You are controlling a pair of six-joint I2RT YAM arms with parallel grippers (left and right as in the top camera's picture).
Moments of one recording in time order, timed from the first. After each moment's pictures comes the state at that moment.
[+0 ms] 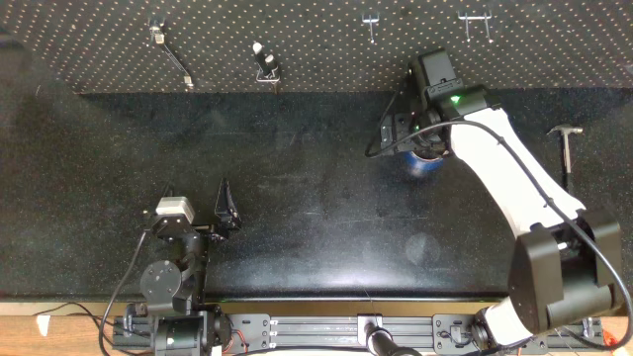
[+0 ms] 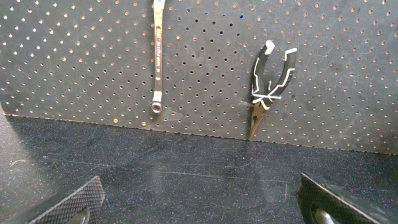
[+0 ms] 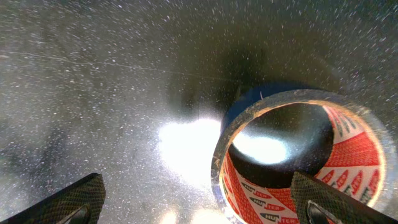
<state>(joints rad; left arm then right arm) 0.09 0.01 0.01 -0.07 0.08 -0.12 0.29 1.74 1.28 -0.82 -0.16 0.23</state>
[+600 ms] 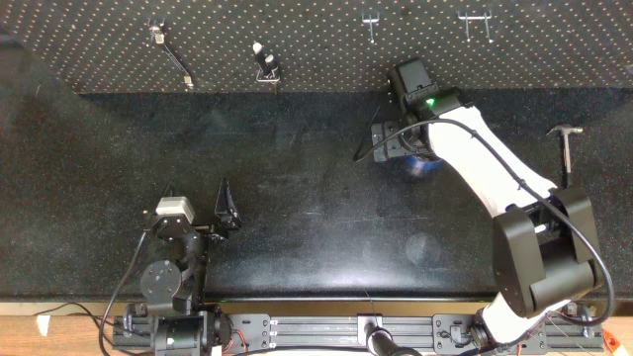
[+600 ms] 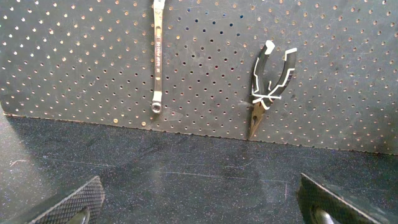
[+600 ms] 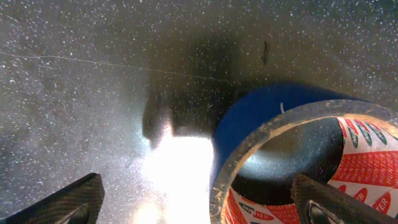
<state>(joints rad) 0.09 0.01 0.01 -0.07 0.08 -0.12 0.35 1.83 1.28 -0.80 -0.03 0.24</state>
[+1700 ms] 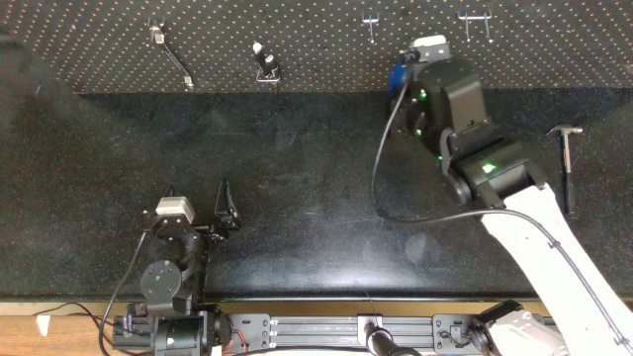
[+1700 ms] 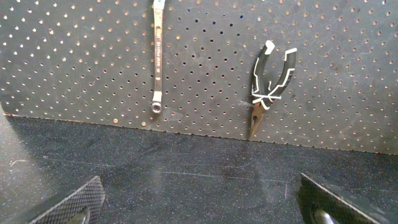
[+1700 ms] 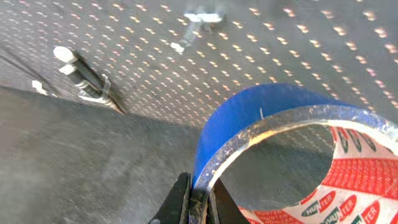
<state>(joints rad) 0.09 0.01 0.01 -0.07 0.08 -0.12 0.44 1.32 1.20 -0.47 0.02 0.24</state>
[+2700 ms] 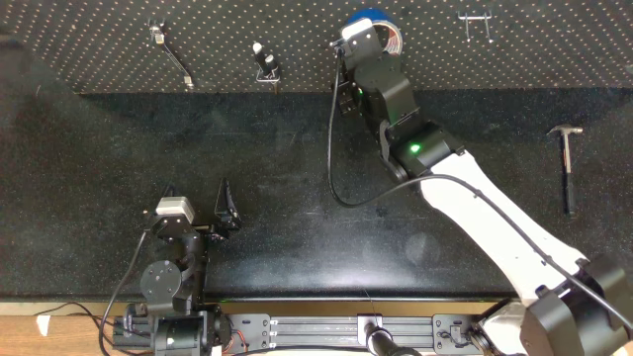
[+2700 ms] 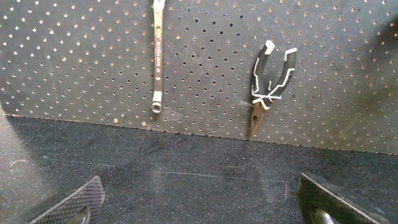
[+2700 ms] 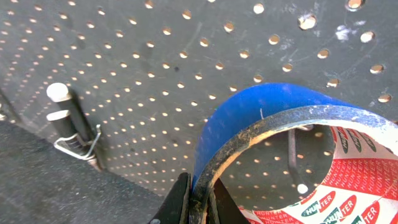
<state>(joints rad) 0.09 0.01 0.01 -0.07 0.08 -0.12 0.56 1.59 1.19 0.00 0.21 0.00</state>
